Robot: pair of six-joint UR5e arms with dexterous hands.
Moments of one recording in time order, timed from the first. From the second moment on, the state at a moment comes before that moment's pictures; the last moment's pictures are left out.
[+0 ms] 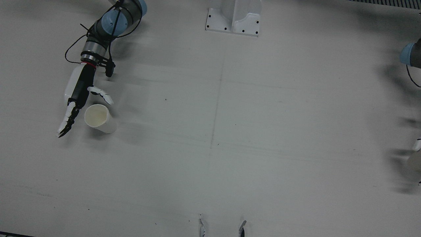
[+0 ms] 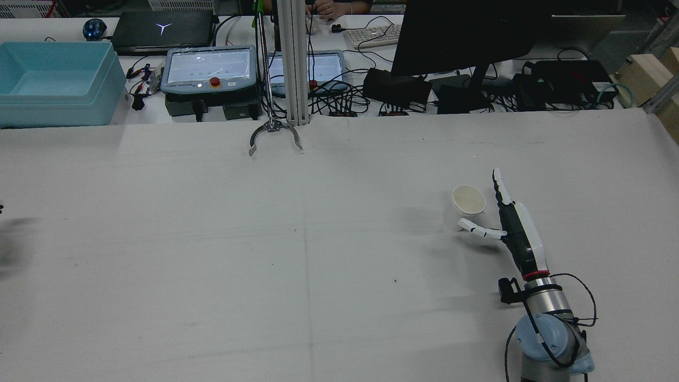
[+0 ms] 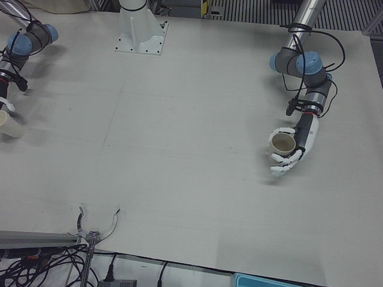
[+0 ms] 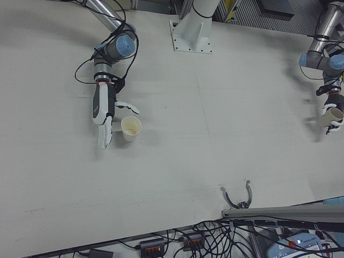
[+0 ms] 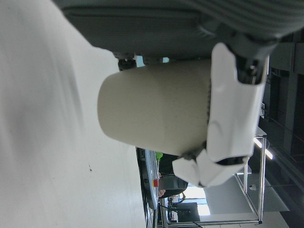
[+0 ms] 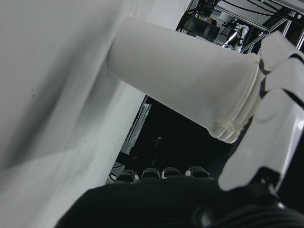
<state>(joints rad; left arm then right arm) -0.85 -1.40 -1.44 -0.46 1.11 0.18 0.42 -1.39 1.55 -3.32 -0.41 -0.39</state>
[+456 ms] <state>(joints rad) -0.85 -1.40 -1.44 -0.46 1.11 0.18 0.44 -1.39 1.55 -3.32 -0.41 -0.40</state>
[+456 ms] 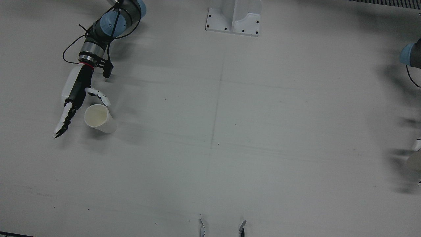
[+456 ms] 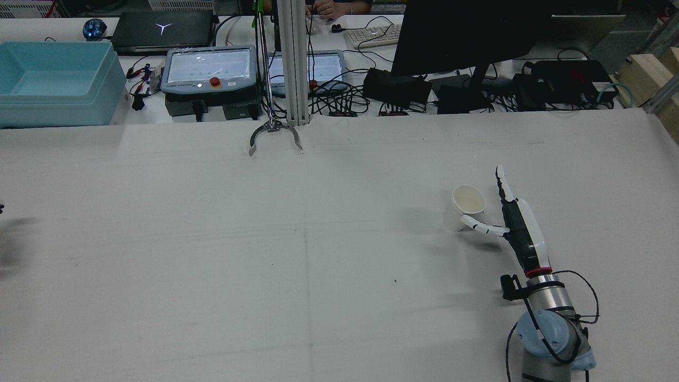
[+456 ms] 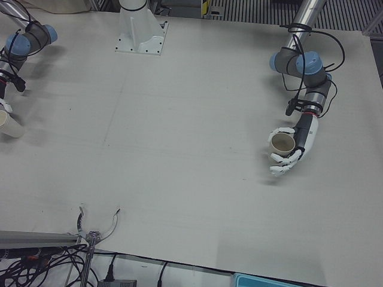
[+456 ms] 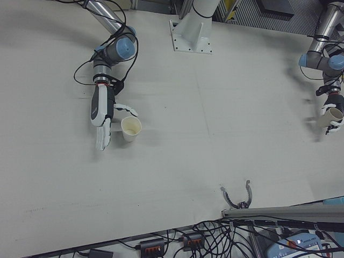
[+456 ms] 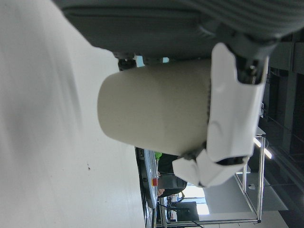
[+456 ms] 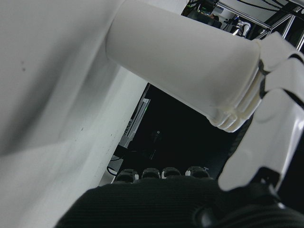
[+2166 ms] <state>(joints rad) -0.85 -1.41 -1.42 -0.47 1.11 0.19 0.45 -1.29 1.48 -3.31 -0.41 -0.50</state>
